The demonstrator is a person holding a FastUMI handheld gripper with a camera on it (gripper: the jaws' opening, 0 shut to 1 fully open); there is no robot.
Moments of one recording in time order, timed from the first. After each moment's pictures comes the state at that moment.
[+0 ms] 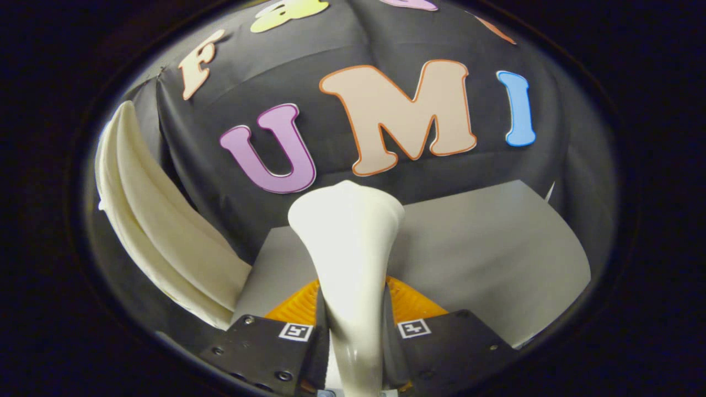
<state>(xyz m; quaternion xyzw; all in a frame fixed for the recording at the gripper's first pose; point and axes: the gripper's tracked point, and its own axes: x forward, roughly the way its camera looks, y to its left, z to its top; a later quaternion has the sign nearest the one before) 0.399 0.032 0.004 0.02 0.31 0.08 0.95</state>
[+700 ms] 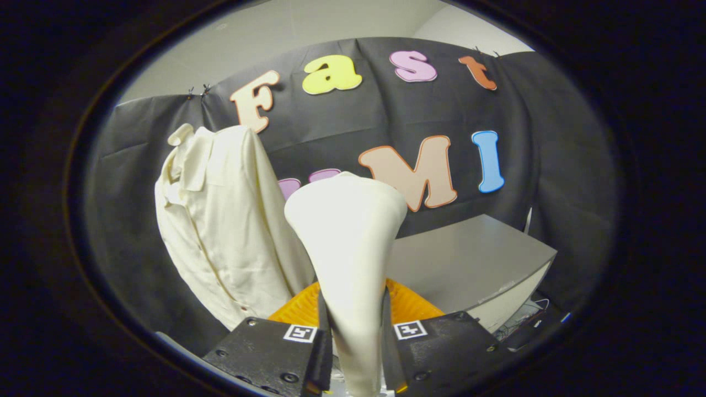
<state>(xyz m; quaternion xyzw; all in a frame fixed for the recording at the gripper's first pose) 0.217 0.111 0.051 0.02 0.13 0.07 0.99</state>
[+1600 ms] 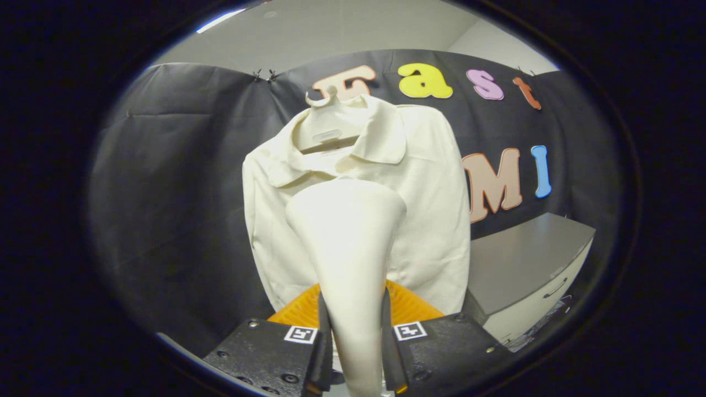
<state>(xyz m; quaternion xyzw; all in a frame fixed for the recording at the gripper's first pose) 0.179 0.425 -0.004 0.01 0.11 0.12 0.99</state>
